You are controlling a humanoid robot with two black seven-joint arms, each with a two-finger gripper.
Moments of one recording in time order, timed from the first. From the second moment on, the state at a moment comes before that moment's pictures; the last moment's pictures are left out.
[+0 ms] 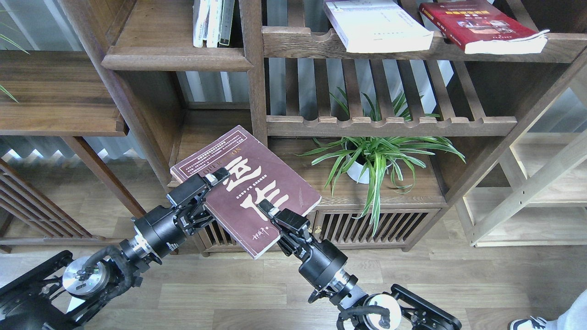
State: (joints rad) left arm -0.26 0.37 -0.76 -1.27 -0.57 -0.49 0.32; right arm 0.11 0.01 0.69 1.17 0.33 0.58 -0.03
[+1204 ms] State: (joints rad) left arm -0.24 0.34 -0.76 -1.28 -0.57 -0.49 0.32; right arm 0.12 0.02 0.67 1.17 0.33 0.58 -0.03
